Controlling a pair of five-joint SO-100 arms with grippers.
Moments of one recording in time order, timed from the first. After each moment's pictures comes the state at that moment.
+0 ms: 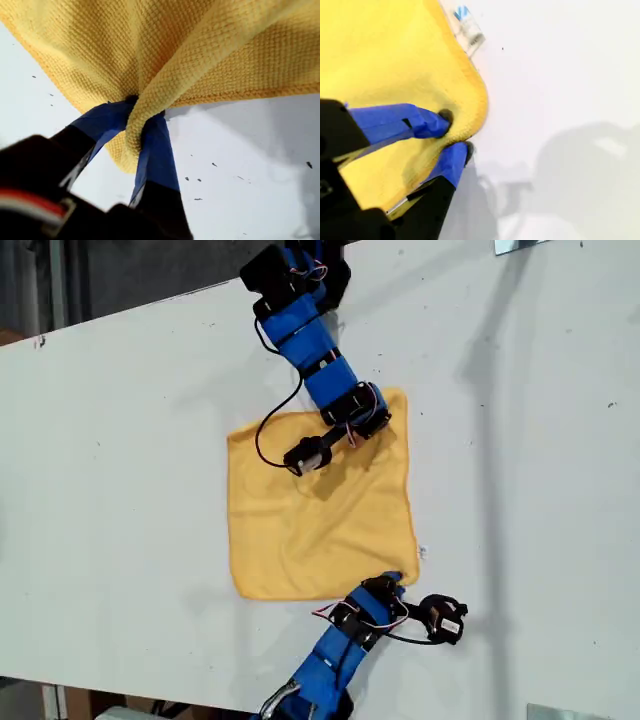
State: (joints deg) arm 0 26.8 74.3 106.5 47.0 -128.7; arm 1 -23.6 65.3 90.2 75.7 79.2
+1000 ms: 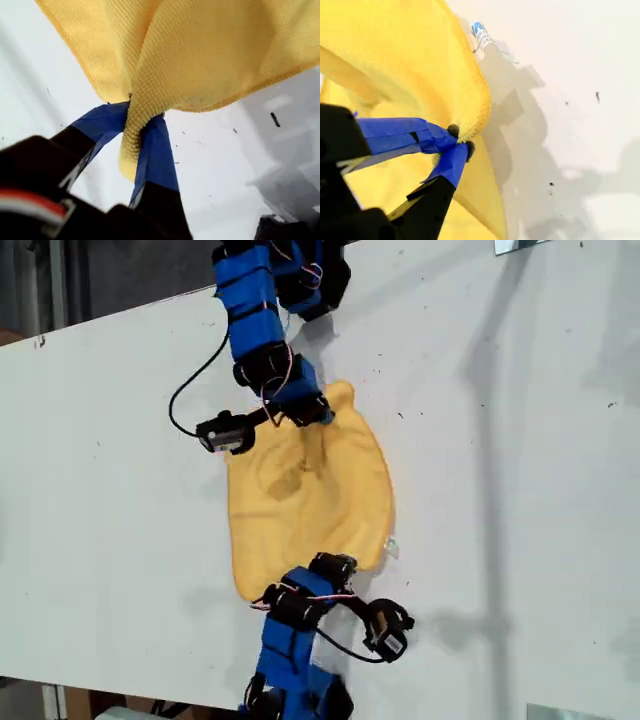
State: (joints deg) arm 0 9.8 76.8 65.3 92.4 -86.0; arm 1 -8.1 99.3 91.4 86.9 67.3
